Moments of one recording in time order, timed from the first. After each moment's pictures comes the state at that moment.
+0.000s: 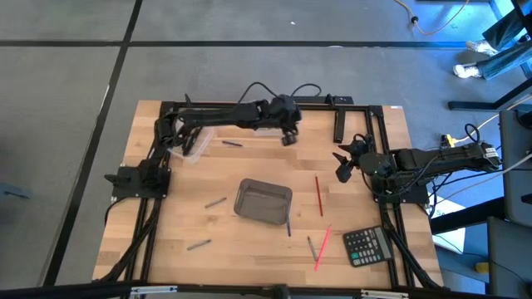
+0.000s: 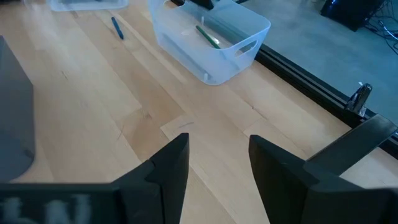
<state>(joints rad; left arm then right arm) 0.33 2.09 1.76 -0.34 -0.17 0.18 0.11 0.65 0.46 -0.51 0.69 0.44</state>
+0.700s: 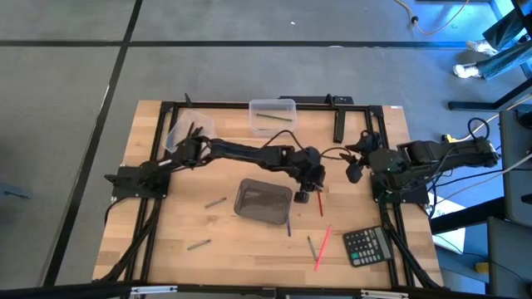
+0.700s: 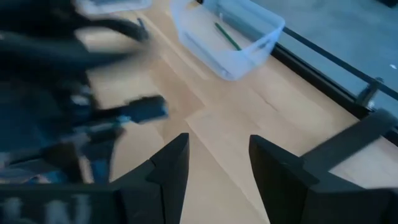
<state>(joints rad) 0.06 2.38 1.97 -0.28 0.30 0.24 0.19 0.64 0.69 -0.83 0.63 0.57</state>
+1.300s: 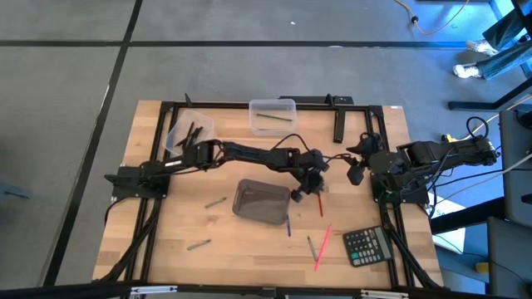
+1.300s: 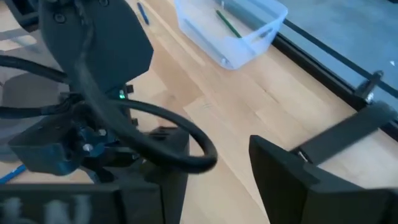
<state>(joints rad) 0.09 2.57 2.09 -0.30 0.40 0.74 0.21 0.64 0.69 -0.89 0.63 0.60</state>
